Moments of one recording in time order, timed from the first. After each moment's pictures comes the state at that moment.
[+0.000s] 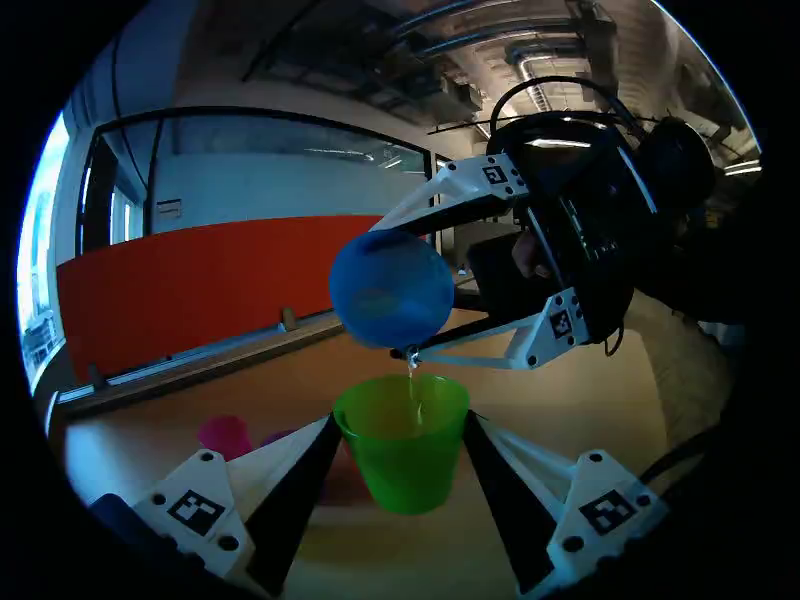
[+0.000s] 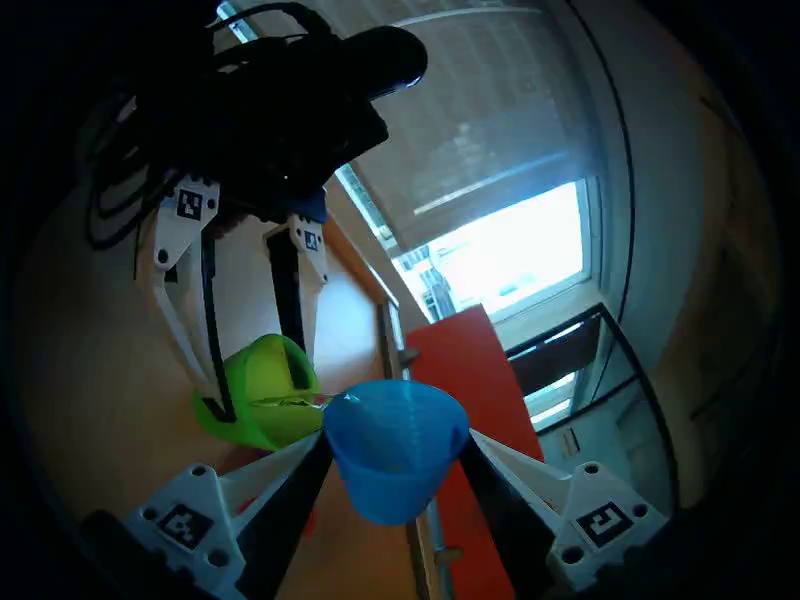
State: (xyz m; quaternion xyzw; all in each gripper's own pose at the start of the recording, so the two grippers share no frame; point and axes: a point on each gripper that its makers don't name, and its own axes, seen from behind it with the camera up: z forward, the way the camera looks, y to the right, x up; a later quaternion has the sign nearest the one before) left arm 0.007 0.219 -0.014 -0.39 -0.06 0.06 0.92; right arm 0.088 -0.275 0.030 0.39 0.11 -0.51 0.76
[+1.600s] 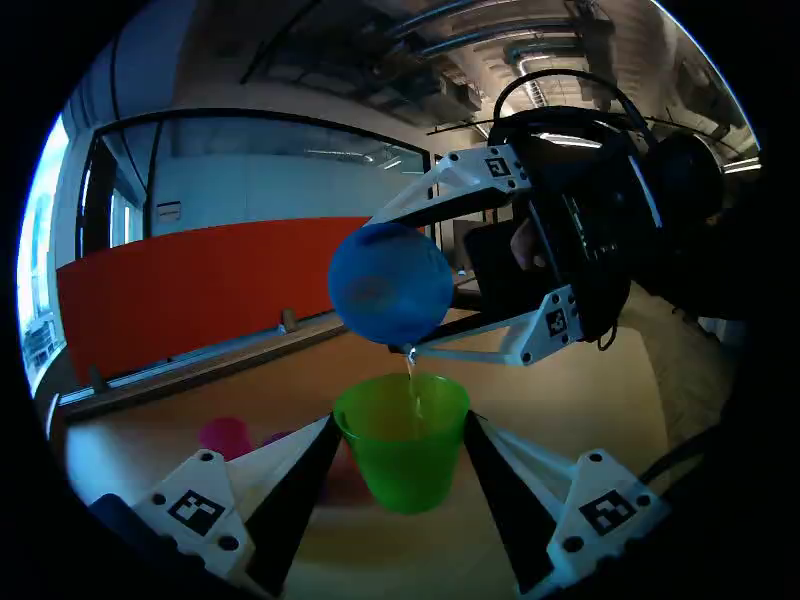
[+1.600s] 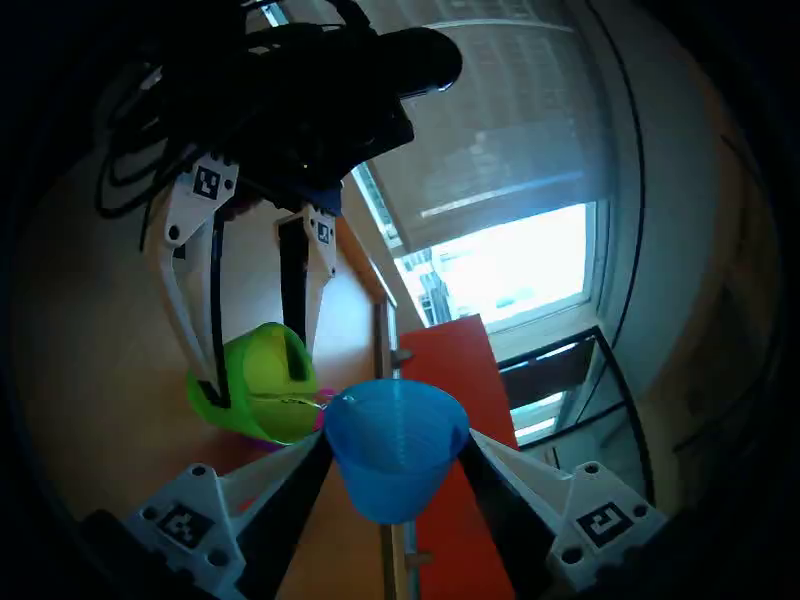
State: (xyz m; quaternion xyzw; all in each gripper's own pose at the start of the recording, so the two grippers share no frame) left arm 0.008 0.219 -0.016 -0.39 -0.06 0.06 0.92; right arm 0.095 -0.274 0.028 0.37 0.13 -0.56 0.73
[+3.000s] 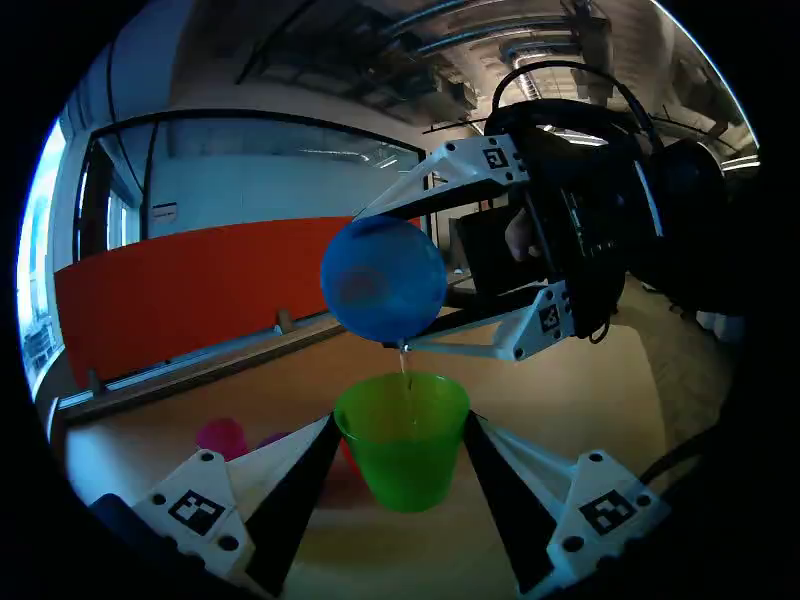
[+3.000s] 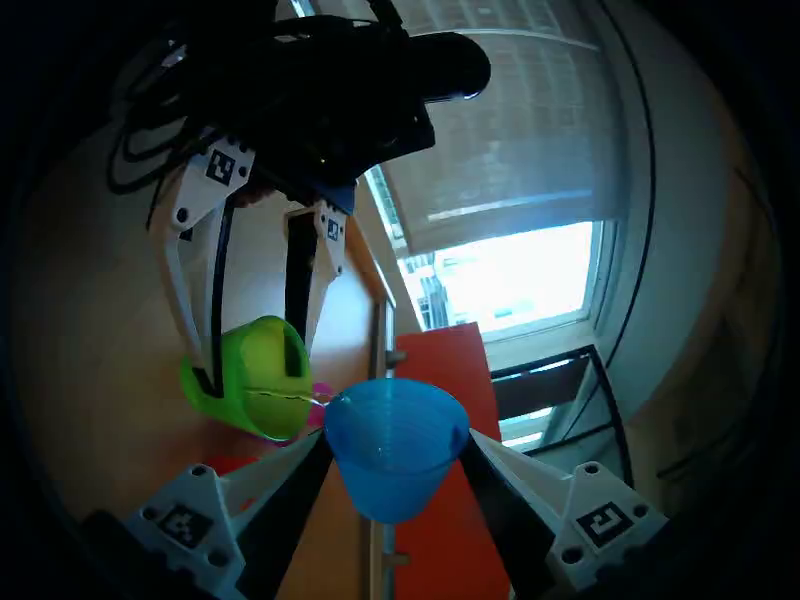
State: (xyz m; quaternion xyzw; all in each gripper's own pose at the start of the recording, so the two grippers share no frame) left arm 0.009 0.223 -0.020 -0.39 -0.06 0.07 0.92; right arm 0.102 -0.275 0.021 0.36 0.15 -0.59 0.71
